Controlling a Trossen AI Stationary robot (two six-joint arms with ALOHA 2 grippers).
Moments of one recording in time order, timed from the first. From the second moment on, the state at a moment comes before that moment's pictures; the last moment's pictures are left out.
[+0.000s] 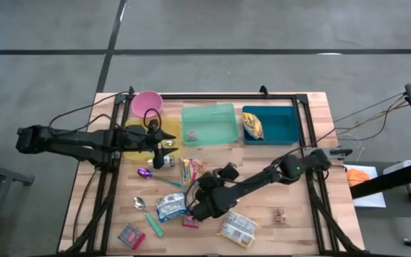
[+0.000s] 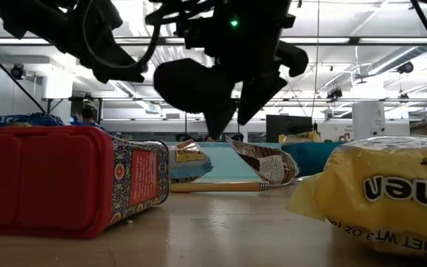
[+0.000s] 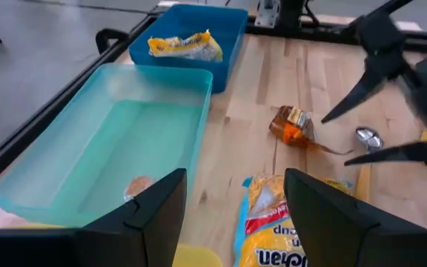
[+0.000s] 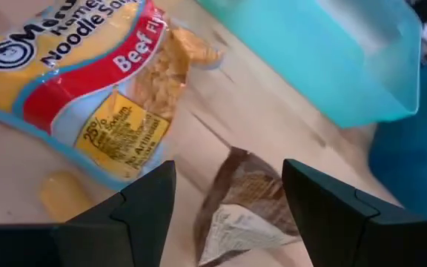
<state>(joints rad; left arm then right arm) 0.05 0.88 0.51 -0.09 -0.14 -0.07 0.40 2.45 2.14 -1.46 0.79 1.30</state>
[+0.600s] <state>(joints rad) 0.05 0.87 0.51 -0.10 -0.14 -0.08 0.41 2.49 2.16 -1.48 0.71 1.40</state>
